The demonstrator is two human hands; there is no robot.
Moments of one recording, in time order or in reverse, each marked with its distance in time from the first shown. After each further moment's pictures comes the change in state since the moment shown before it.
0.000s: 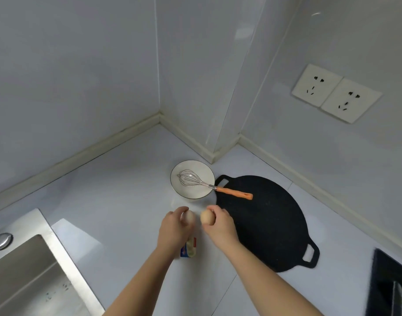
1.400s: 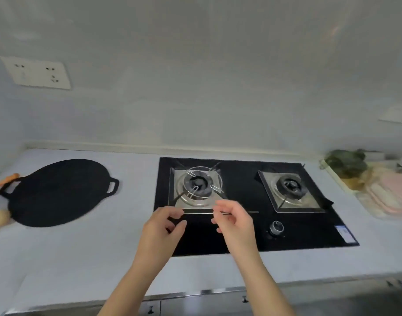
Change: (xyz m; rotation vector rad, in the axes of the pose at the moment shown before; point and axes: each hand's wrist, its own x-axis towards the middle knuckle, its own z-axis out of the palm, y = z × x) left_hand -0.439 0.161 0.194 -0.100 -0.523 0.751; right_hand -0.480 0.285 -0.208 0.779 0.908 0.137
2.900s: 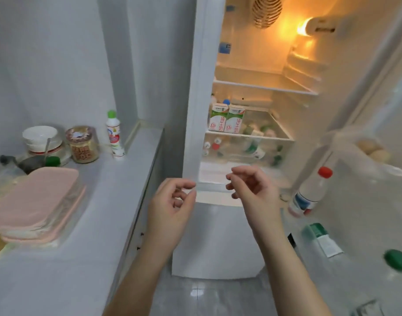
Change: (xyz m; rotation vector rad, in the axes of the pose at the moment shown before) left_hand -0.151 0.403 0.667 -0.499 -1.197 0.676; right_hand -0.139 0.038 -0.676 -0.027 1.561 -0.082
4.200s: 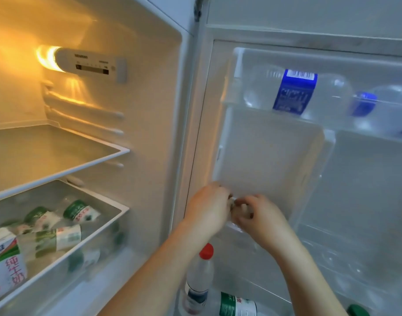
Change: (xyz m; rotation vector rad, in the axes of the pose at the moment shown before) left_hand 0.194 0.099 0.401 0.102 -1.182 0.934; right_hand 0.175 -0.020 -0.208 -1.329 0.810 0.509
